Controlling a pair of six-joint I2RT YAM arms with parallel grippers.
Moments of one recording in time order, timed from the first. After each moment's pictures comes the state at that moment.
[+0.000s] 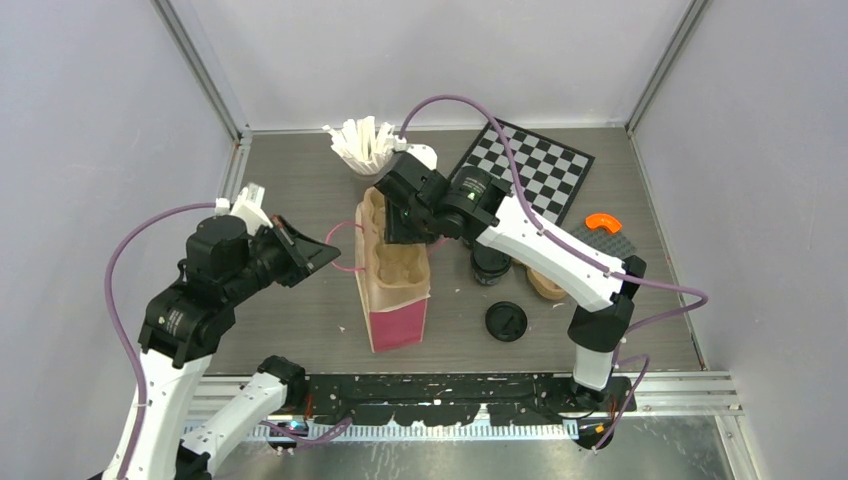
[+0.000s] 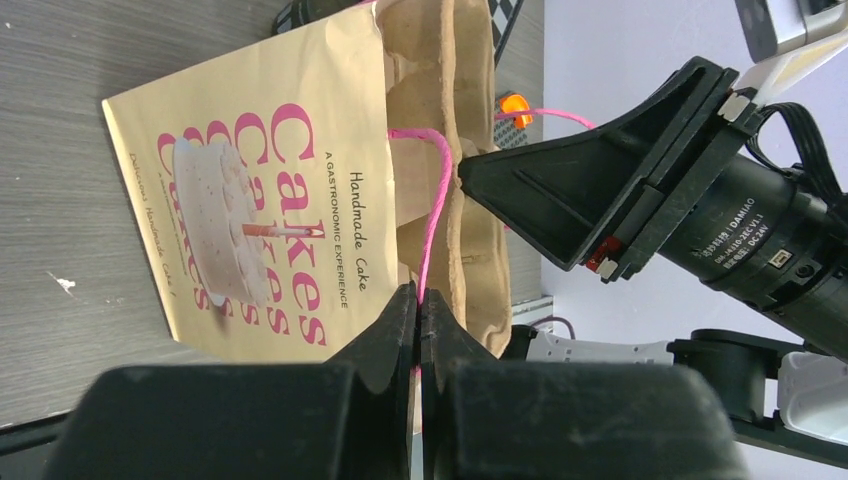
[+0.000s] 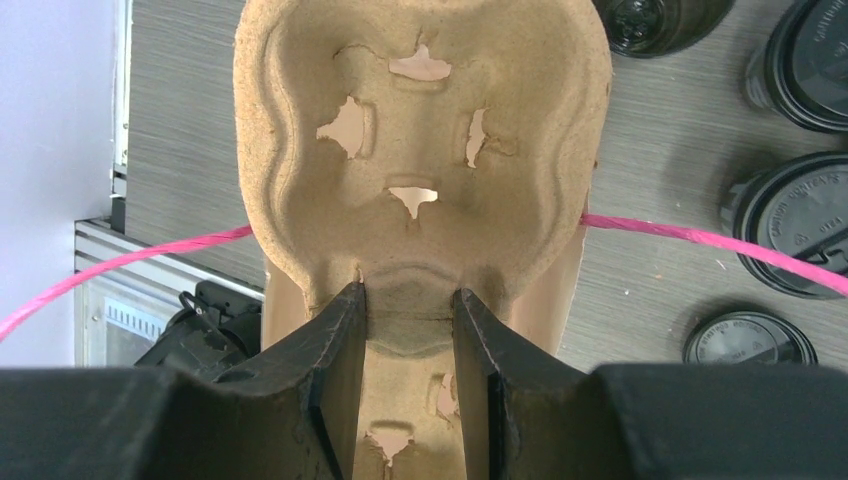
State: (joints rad) left arm -0.39 0.74 1.28 -0.99 0.17 -0.90; right arm 1.08 1.83 2.18 -1.23 0.31 0.84
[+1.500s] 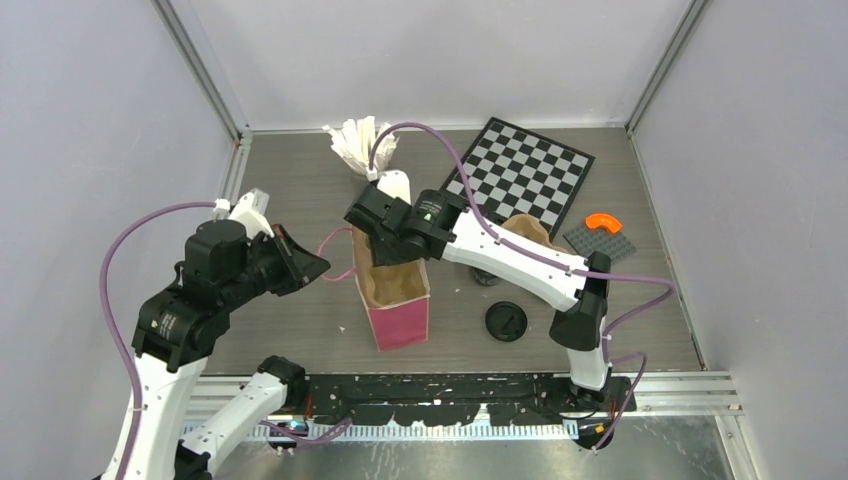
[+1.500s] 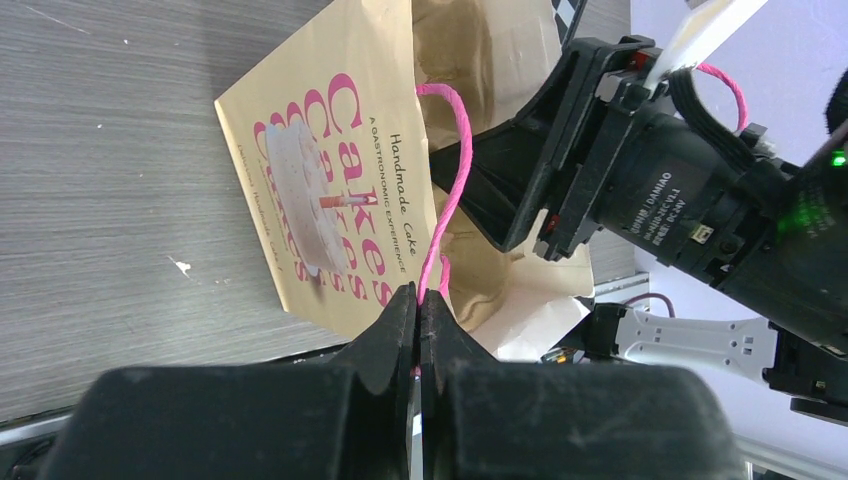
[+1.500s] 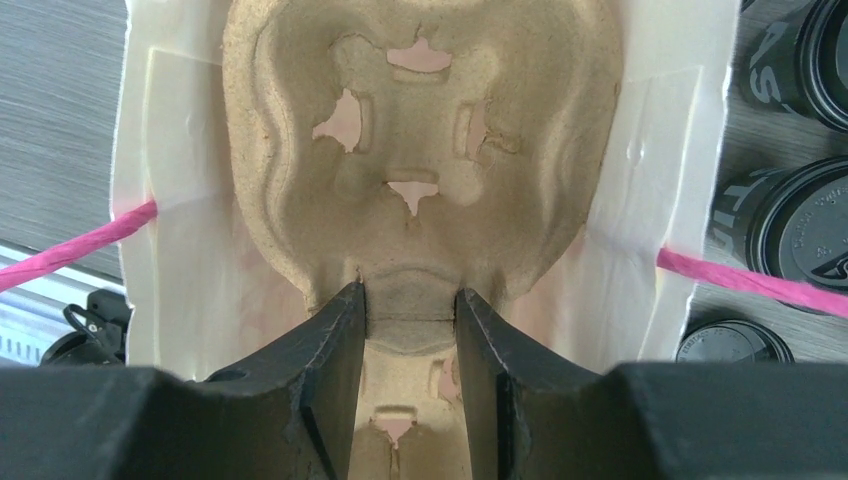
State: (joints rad) left arm -0.39 0.74 1.31 -1.12 0.14 -0.70; right arm 1.15 1.93 2.11 -1.19 0.39 0.81
